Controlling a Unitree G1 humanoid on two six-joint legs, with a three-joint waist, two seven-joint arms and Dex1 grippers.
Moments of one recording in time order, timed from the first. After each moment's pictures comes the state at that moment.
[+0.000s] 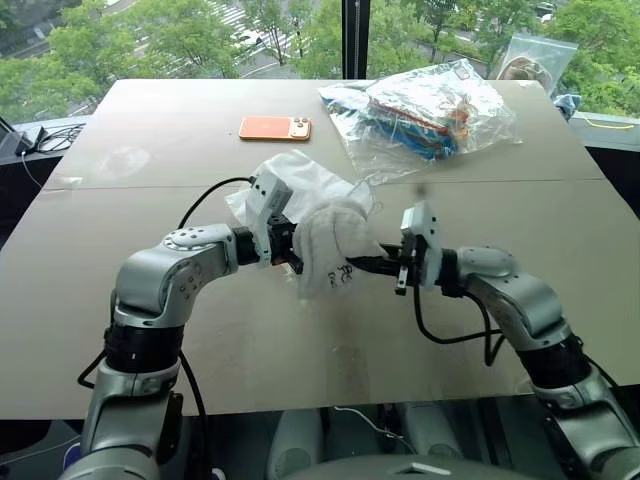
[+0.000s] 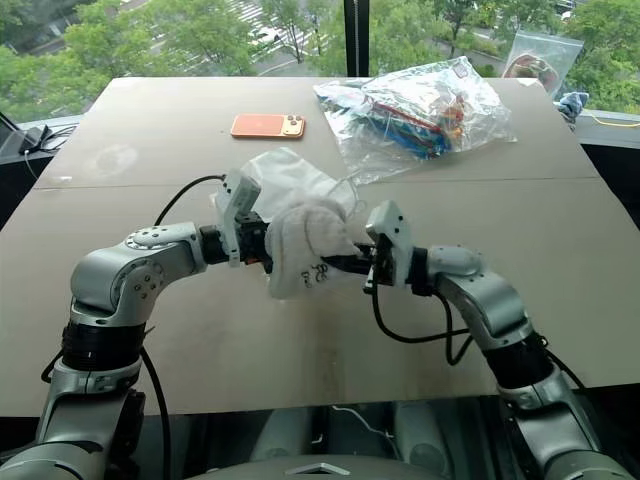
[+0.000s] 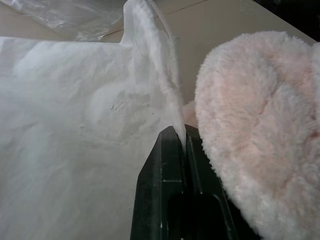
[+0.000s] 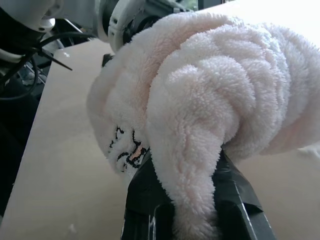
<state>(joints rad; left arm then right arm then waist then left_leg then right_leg) -0.51 0.60 0.04 -0.23 -0.63 0.99 -0.76 -0.49 -0.34 0.29 -0.11 0.41 0.44 0.87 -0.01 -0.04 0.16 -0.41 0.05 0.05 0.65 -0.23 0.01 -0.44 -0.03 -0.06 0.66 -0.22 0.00</state>
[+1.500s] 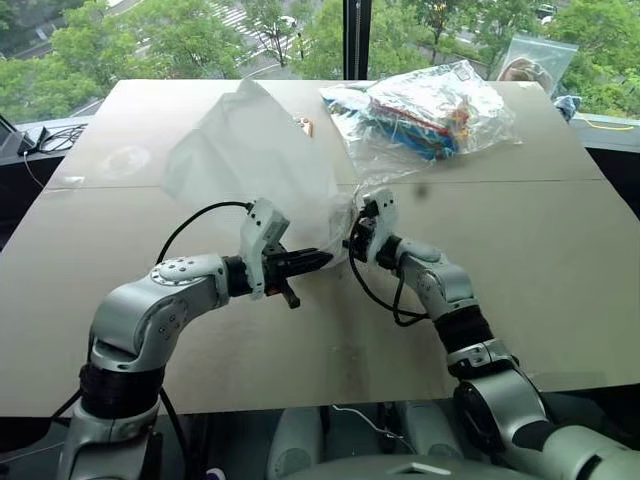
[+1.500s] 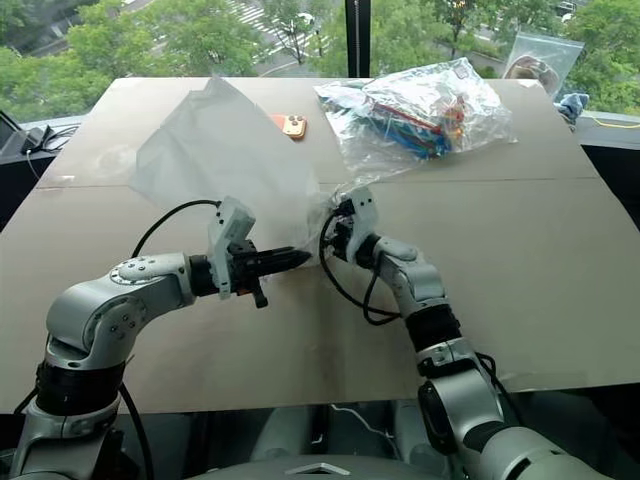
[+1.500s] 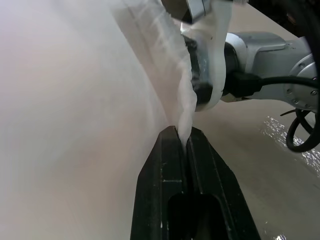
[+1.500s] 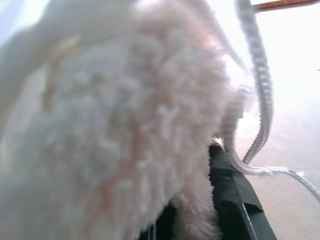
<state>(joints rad) -0.32 0.64 0.07 -0.42 -0.71 1.01 -0.69 -0.65 0.10 0.04 0.38 0.36 0.48 0.60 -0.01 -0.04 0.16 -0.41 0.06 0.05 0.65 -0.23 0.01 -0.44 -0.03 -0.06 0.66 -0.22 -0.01</state>
